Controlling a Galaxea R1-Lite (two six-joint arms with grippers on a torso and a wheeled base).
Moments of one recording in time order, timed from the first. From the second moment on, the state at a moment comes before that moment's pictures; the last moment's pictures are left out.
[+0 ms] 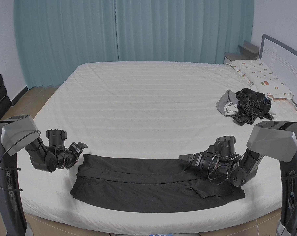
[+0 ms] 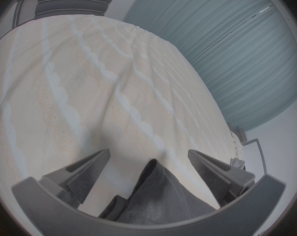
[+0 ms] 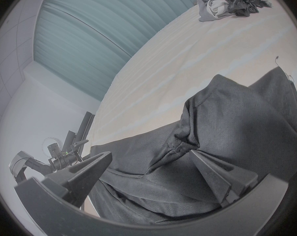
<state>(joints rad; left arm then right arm) 0.03 2.37 -0.92 -0.77 -0.11 -0.86 0.36 2.41 -0.87 -1.04 0.26 0.69</state>
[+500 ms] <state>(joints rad) 0.03 2.37 -0.92 -0.77 -0.11 -0.85 0.37 2.50 -1.00 -1.08 0.16 0.61</state>
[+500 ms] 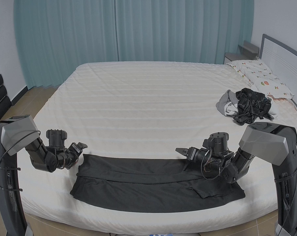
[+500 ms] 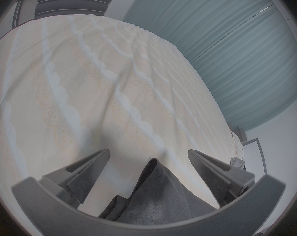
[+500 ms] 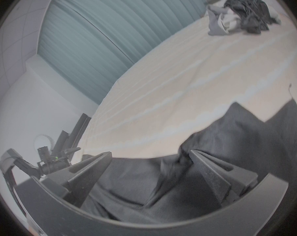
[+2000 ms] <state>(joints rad) 0.03 2.37 -0.92 -0.77 -0.11 -0.85 0.42 2.49 -0.92 -1.17 0.14 0.62</state>
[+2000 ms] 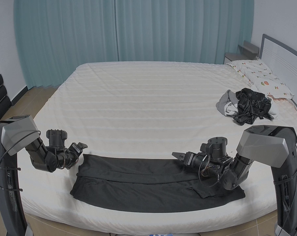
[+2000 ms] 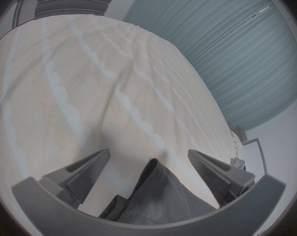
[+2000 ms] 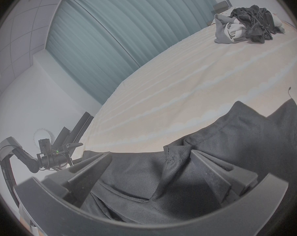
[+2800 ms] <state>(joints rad) 0.03 2.37 -0.92 -0.77 -0.11 -0.85 0.34 2.36 -0.80 -1.21 0.16 0.63</state>
